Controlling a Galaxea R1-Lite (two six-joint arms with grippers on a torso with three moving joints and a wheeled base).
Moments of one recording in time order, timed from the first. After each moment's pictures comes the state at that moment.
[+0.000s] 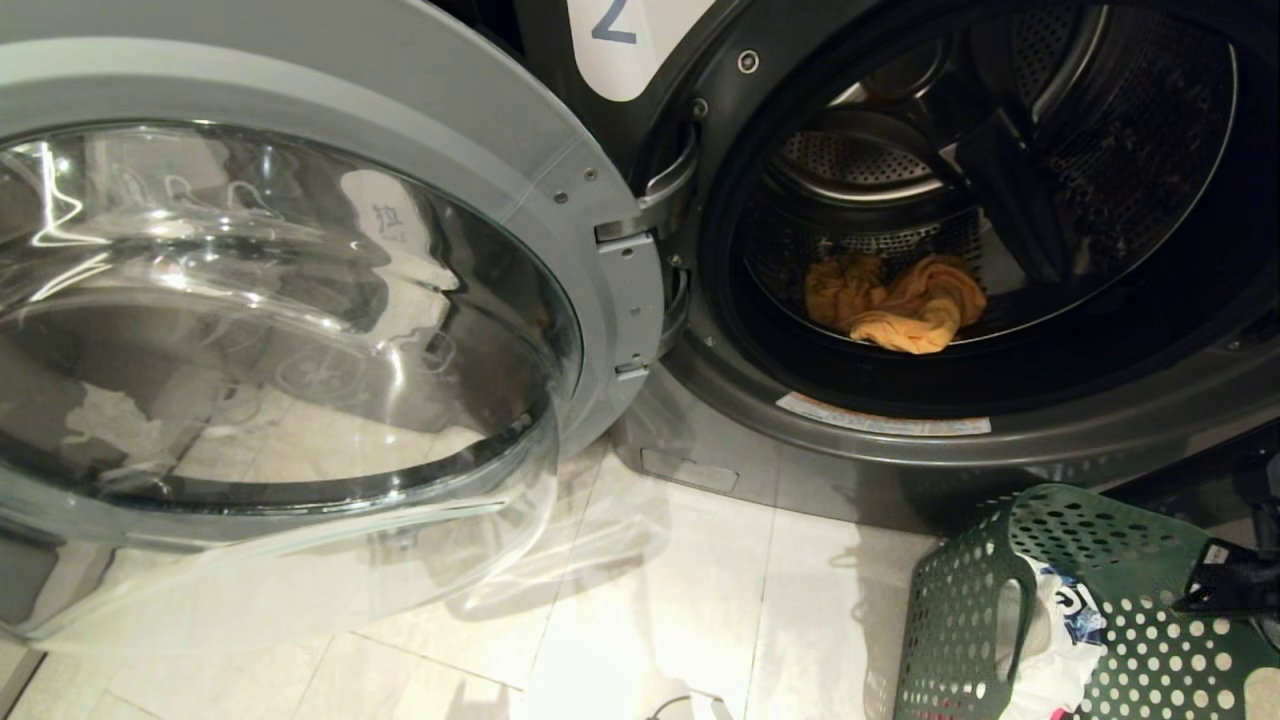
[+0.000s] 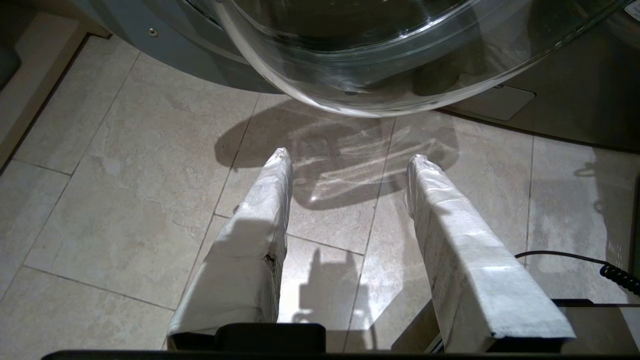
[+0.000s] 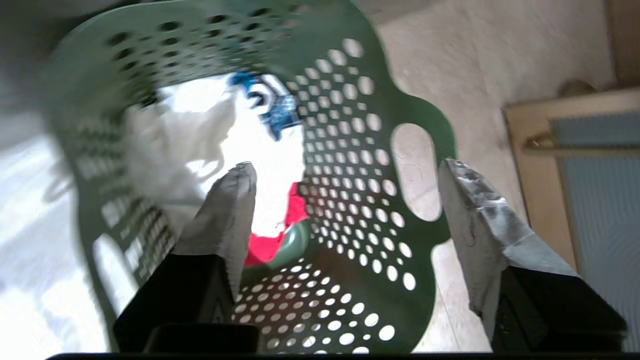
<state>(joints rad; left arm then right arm) 0.00 0.00 0.00 0.00 0.00 0.00 -0.06 1.45 -0.45 -0.30 -0.69 0.43</state>
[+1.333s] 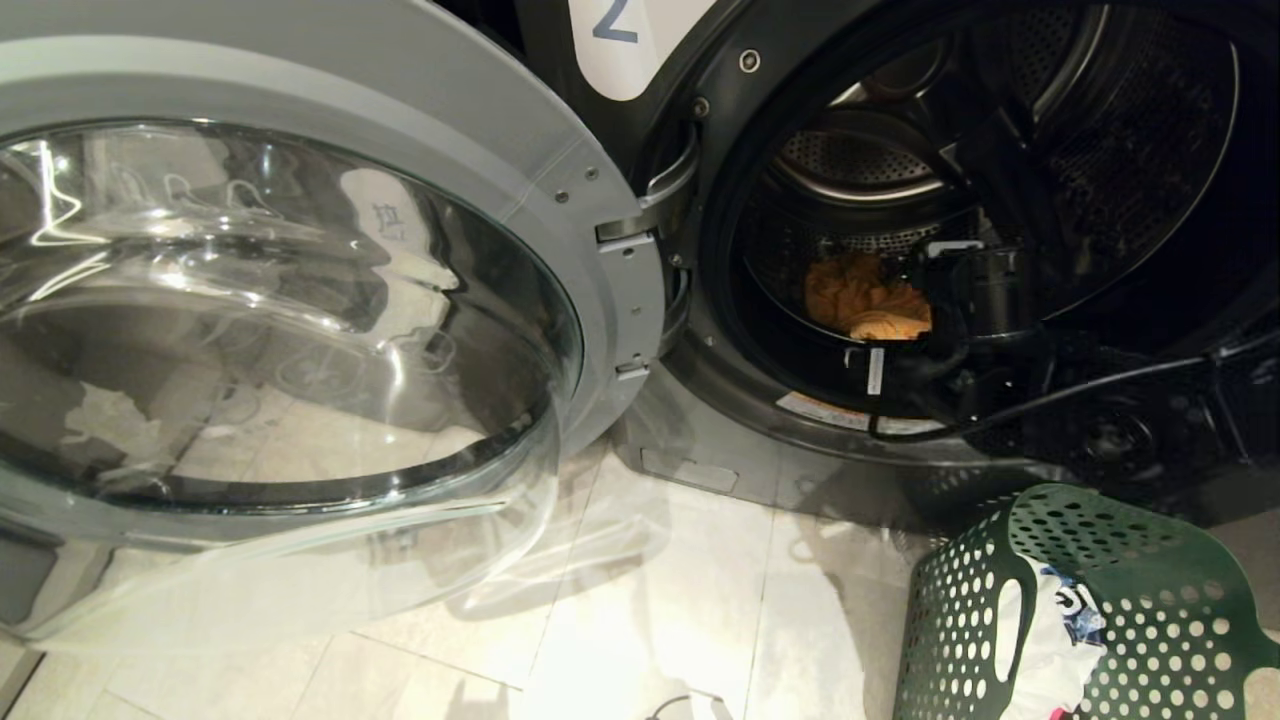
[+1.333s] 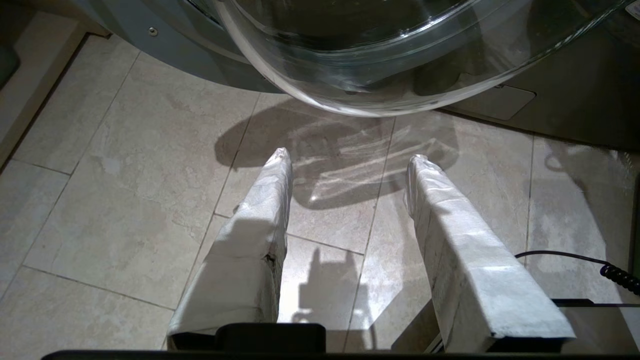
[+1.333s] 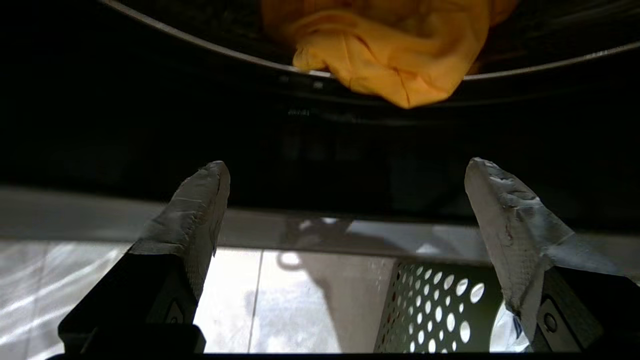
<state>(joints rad) 0.00 0.00 0.00 0.00 0.00 0.00 0.42 1.86 -1.20 -0.35 -0.62 0.16</state>
